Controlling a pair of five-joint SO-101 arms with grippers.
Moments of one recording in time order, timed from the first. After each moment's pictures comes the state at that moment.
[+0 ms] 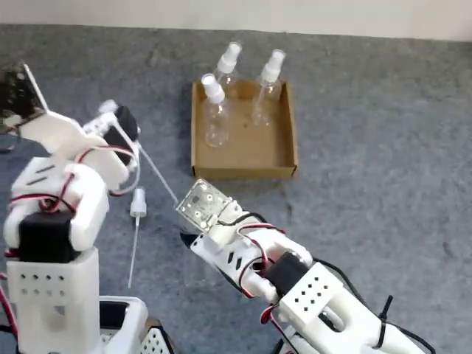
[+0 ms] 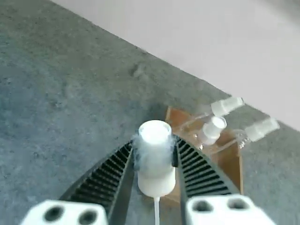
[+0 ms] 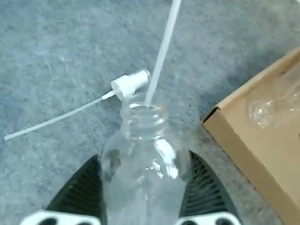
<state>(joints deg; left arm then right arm) -4.7 -52.1 22.6 63.8 32.4 -49.4 -54.7 65.7 31.6 14.3</state>
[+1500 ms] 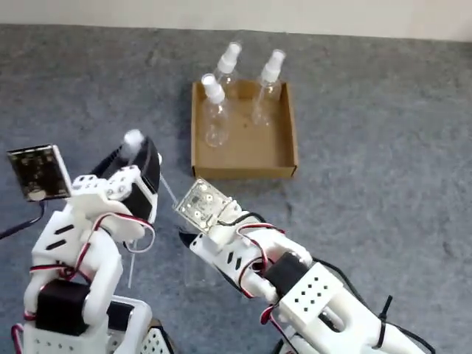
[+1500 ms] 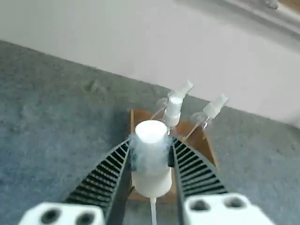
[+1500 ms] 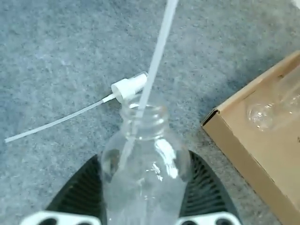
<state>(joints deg) 3.7 -77.9 47.8 55.0 26.9 -49.5 -54.7 65.7 31.3 14.2</state>
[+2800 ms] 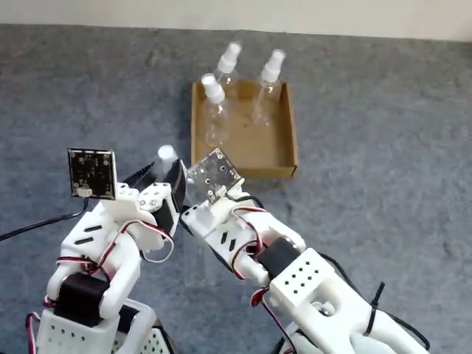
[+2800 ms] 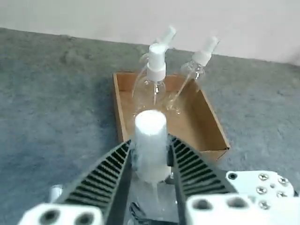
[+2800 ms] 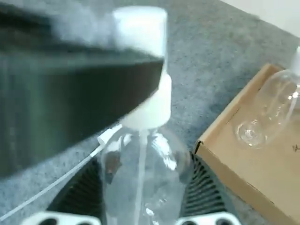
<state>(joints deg) 12.8 -78.9 58.3 54.7 21.1 -45.9 -46.7 60.3 19.3 2.8</state>
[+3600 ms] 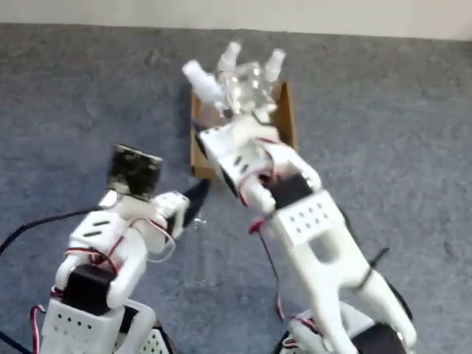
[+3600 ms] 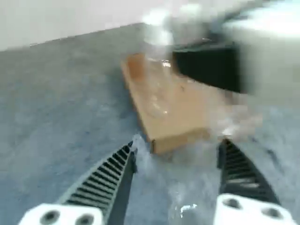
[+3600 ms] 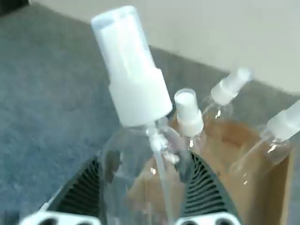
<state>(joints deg) 11.6 -78.1 59.8 55.3 1.9 -32.5 -25.1 26.2 32.1 0.2</state>
